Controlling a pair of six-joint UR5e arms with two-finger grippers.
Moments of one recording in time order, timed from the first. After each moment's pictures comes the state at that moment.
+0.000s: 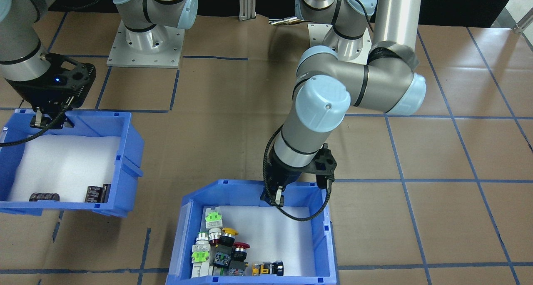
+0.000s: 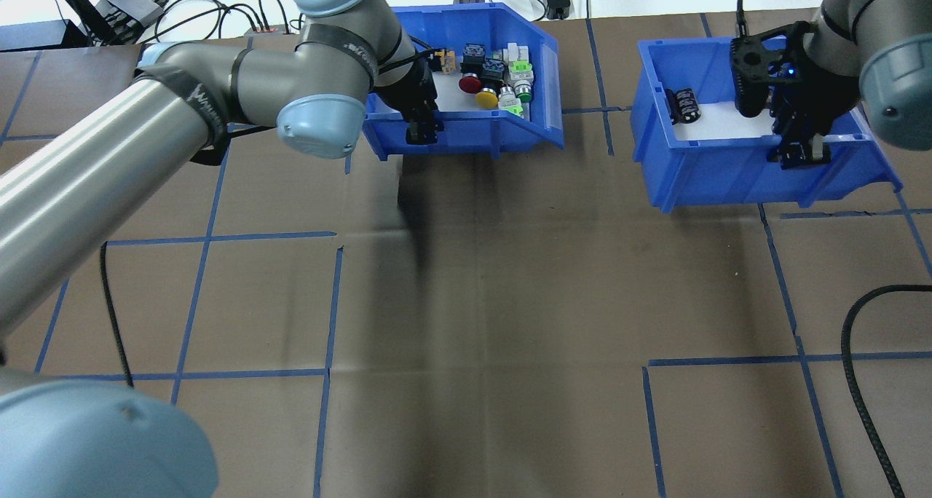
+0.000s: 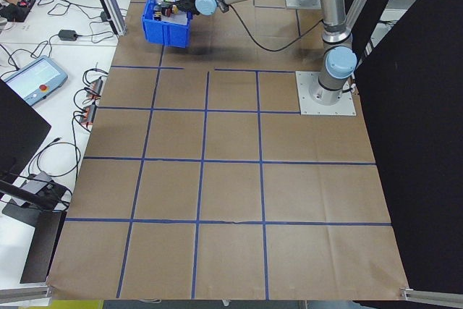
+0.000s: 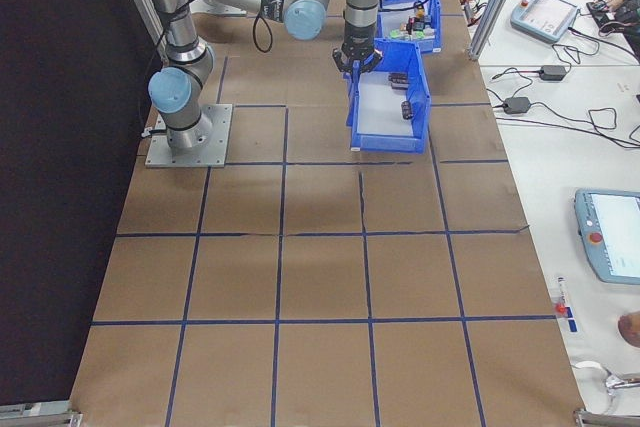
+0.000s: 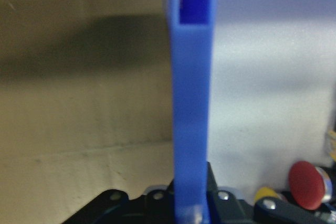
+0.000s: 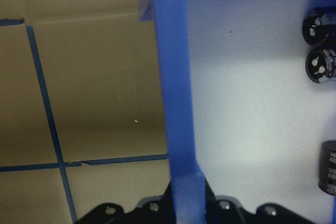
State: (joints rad) left arm -1.79 -2.07 -1.46 -0.97 1.38 -1.76; right arm 1.35 -1.56 1.76 -1.80 -1.67 -1.71
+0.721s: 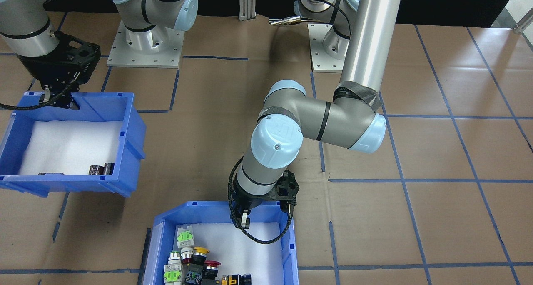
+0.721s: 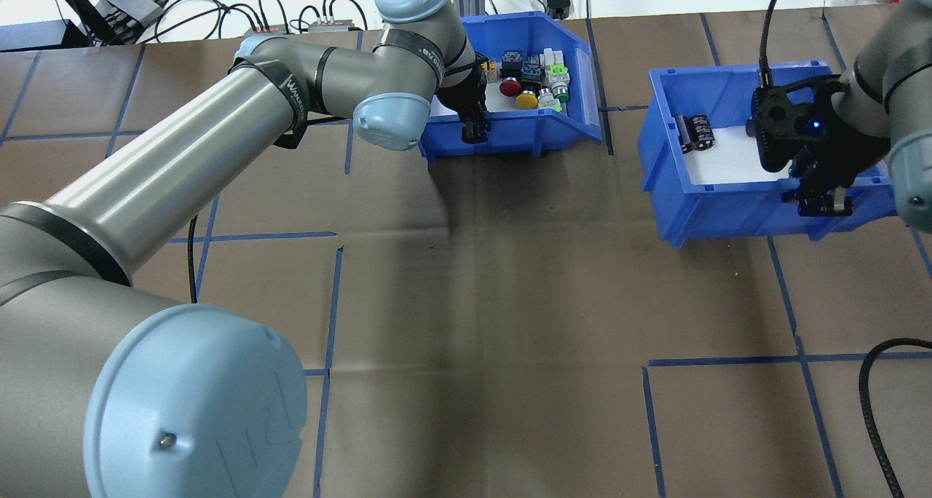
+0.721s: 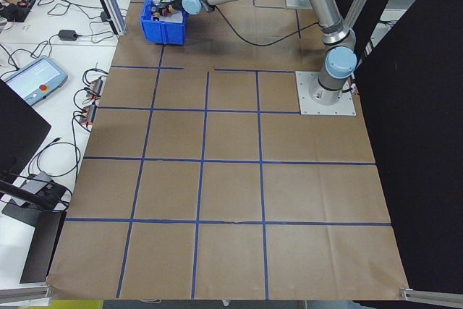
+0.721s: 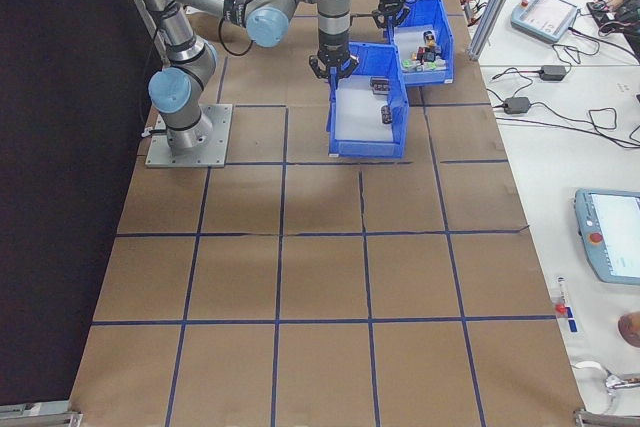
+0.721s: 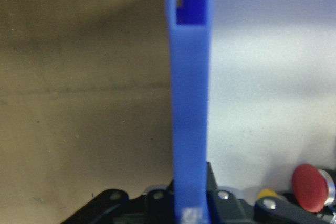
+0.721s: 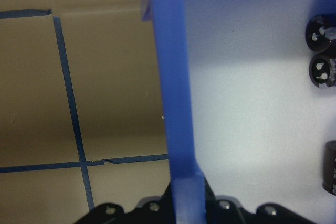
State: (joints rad) left arm -1.85 -2.21 -1.35 -0.95 1.37 -1.85; right arm 1.31 -1.69 1.91 -1.86 -1.66 -1.76
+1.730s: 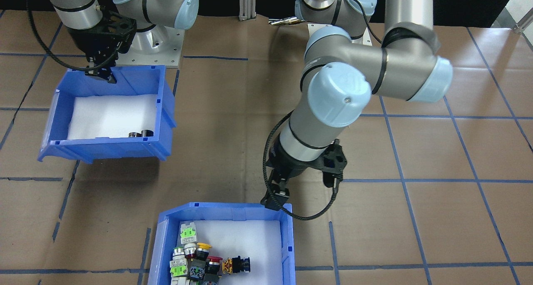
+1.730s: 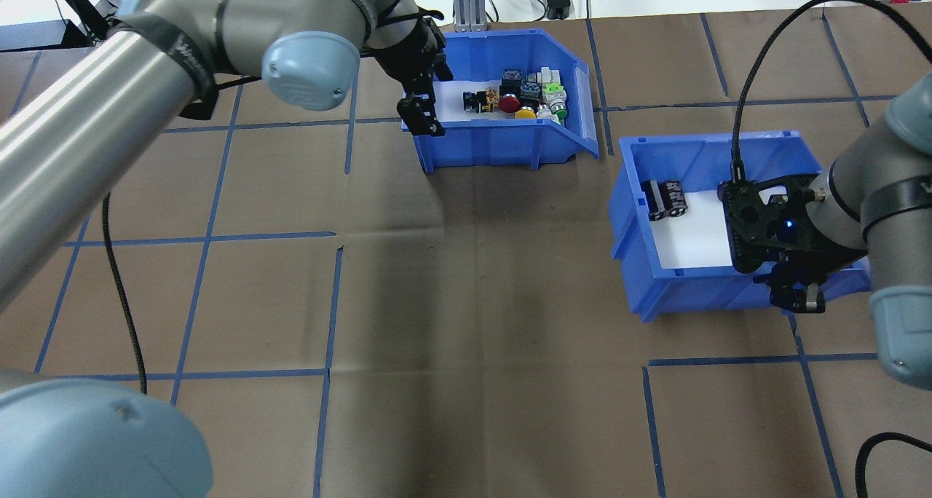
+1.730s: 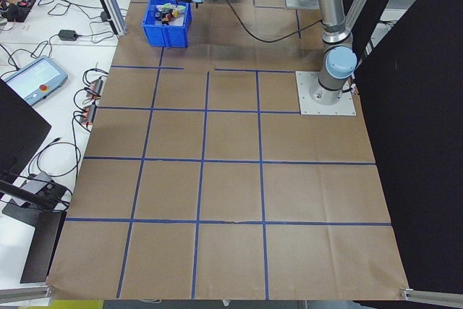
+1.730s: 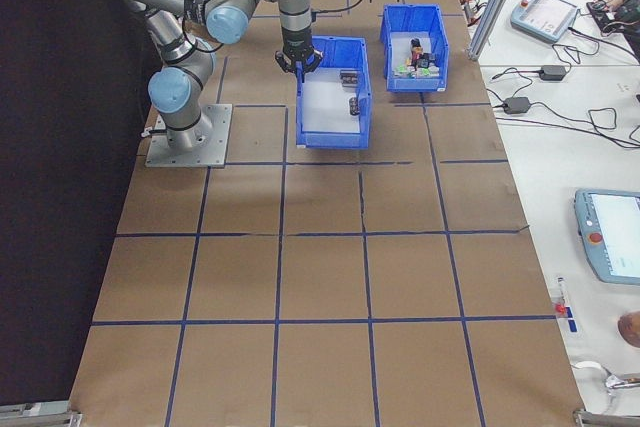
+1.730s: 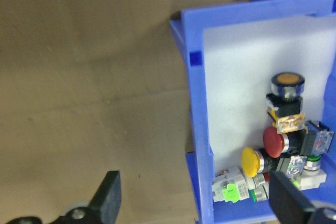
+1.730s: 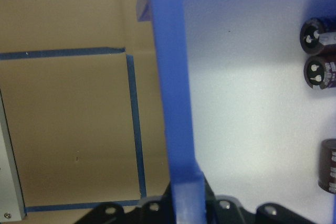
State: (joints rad) left arm -1.73 -1.99 -1.37 -1.25 1.33 -1.55; right arm 1.37 -1.93 2.15 -1.84 -1.61 -1.72
